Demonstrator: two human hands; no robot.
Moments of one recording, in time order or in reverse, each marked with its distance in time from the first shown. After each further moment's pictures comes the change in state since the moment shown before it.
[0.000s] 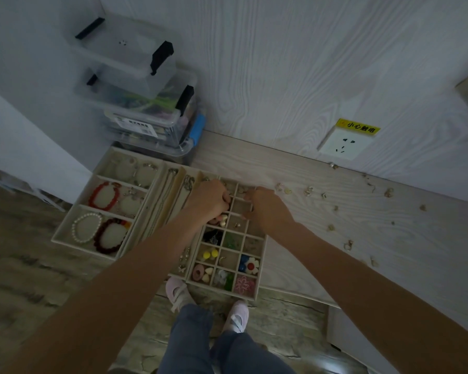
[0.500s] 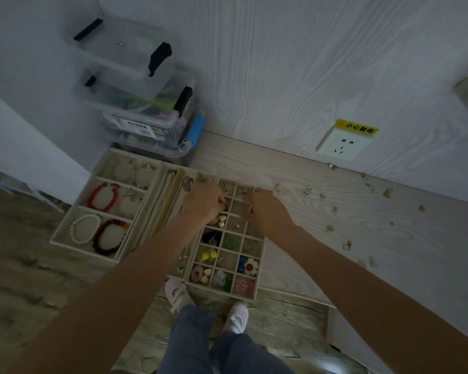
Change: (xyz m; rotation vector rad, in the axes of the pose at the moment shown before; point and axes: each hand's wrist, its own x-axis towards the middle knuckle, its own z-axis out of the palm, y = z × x) left_hand -0.002 -0.010 -0.001 0.169 0.090 0.072; right_hand -0.001 0.001 0.003 -0.011 0.012 -0.002
